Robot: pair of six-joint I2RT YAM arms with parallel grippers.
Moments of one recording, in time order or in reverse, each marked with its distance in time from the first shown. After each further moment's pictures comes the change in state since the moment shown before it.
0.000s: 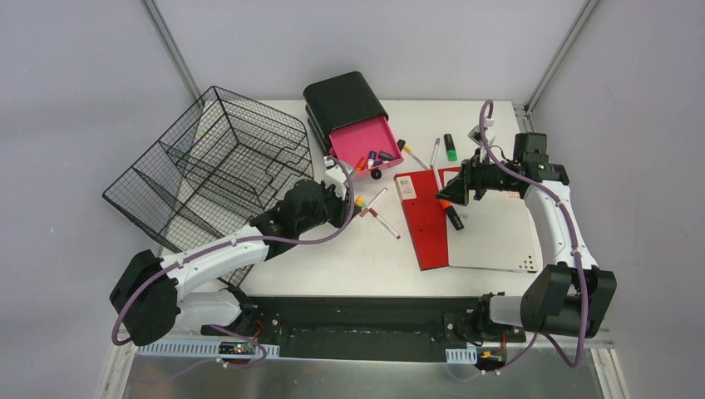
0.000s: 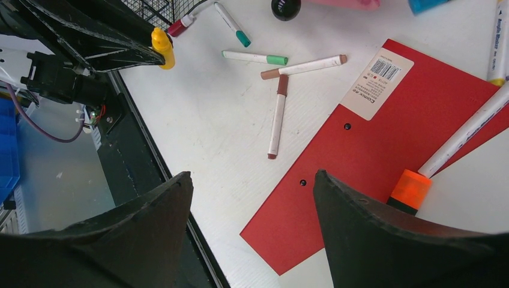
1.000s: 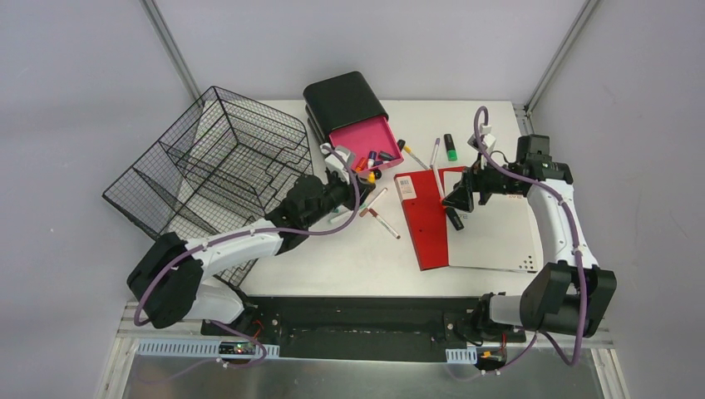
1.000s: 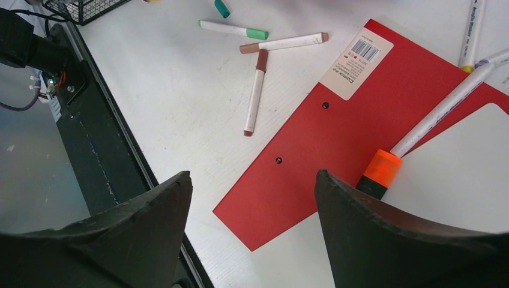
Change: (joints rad) left arm 0.016 0.119 -0.046 0.457 -0.029 -0.080; right arm -0.020 0.007 0.016 -0.108 0.057 -0.202
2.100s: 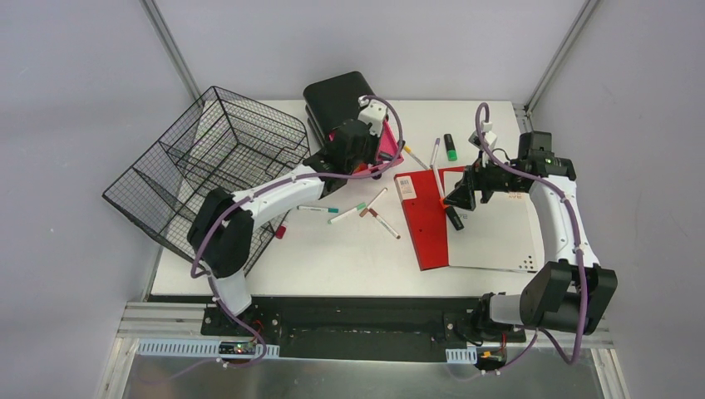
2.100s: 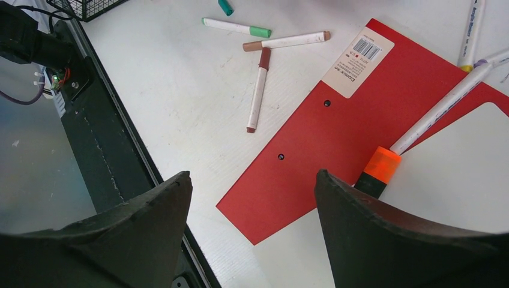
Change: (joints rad) left arm 0.059 0.437 0.663 -0.415 -0.209 0.191; right arm -0.014 0.021 0.055 -0.087 0.003 -0.048
